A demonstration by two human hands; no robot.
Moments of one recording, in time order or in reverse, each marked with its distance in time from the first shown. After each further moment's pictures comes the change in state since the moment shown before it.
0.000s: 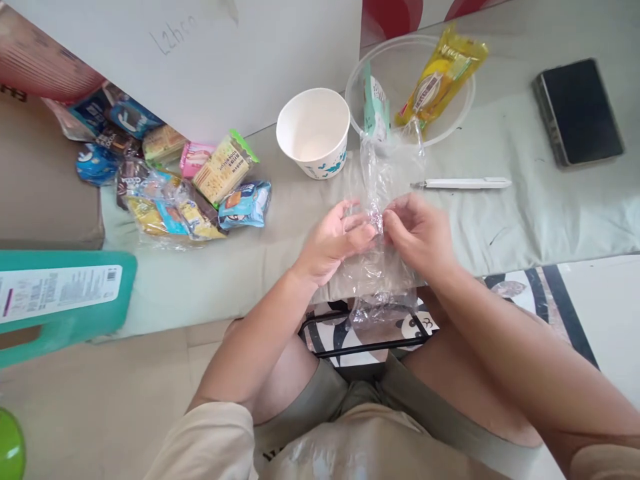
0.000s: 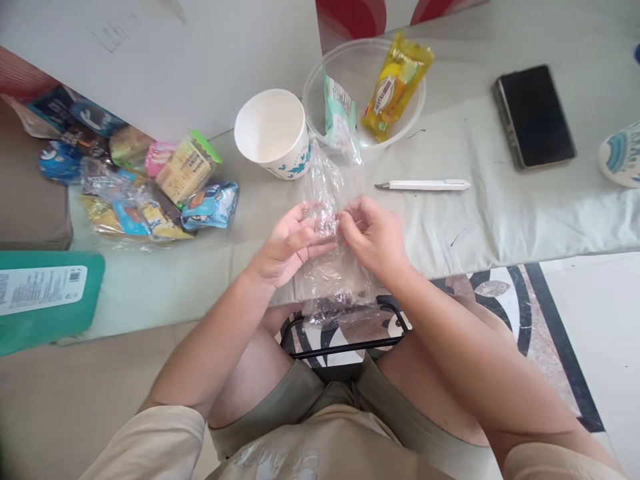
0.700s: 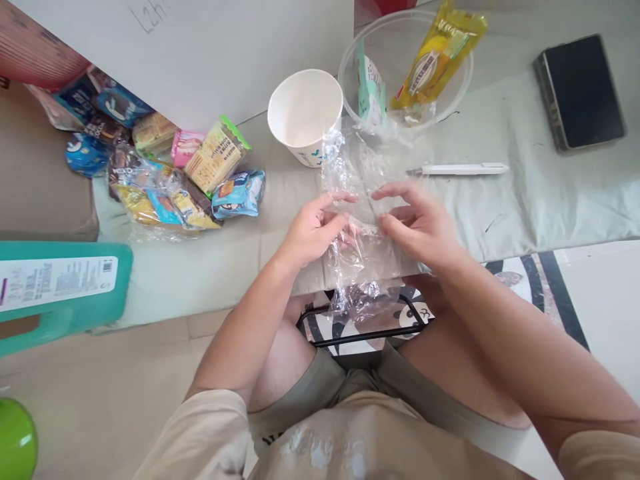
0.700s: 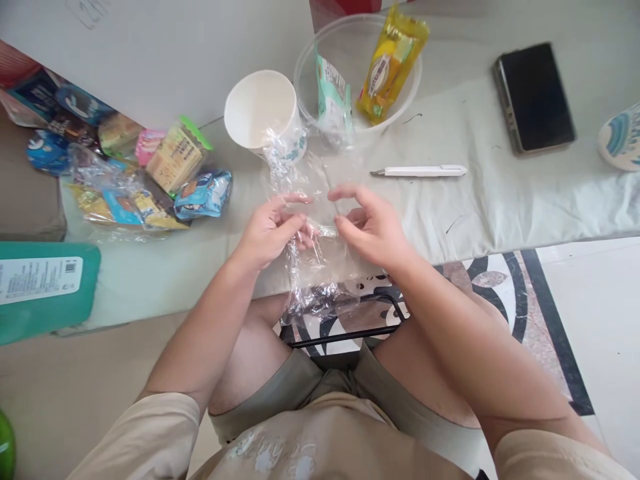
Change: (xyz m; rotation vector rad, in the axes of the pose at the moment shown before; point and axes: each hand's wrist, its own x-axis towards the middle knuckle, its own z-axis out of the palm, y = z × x) left_hand 0.003 0.003 -0.018 0.358 -0.005 0.131; right_hand -0.004 0.007 -0.016 0.067 -0.135 -0.115
